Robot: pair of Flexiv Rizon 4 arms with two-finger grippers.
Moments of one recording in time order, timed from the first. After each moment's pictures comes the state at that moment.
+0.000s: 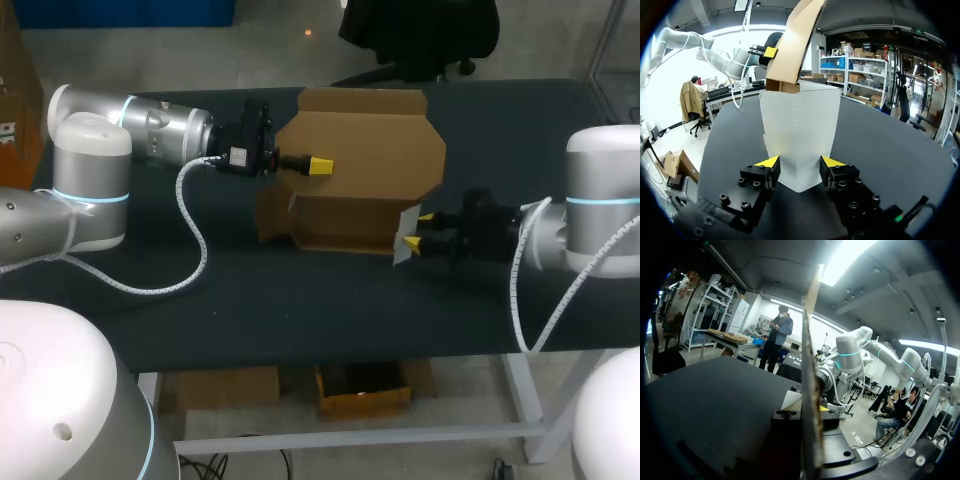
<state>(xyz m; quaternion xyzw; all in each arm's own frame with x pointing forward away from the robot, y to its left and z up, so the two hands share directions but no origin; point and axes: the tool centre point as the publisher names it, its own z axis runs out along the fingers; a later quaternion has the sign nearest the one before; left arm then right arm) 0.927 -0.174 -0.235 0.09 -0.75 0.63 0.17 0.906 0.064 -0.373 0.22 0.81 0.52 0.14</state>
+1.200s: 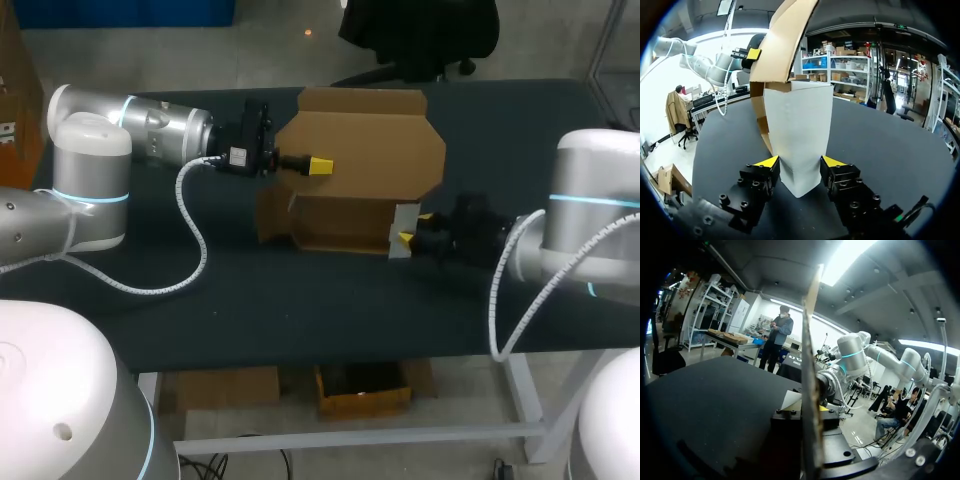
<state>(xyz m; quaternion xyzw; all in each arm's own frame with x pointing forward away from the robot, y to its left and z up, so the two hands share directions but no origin) 0.927 -0.174 -0.236 0.09 -0.75 0.63 0.17 0.914 0.069 -0.376 0.29 0.79 0.52 0.17</state>
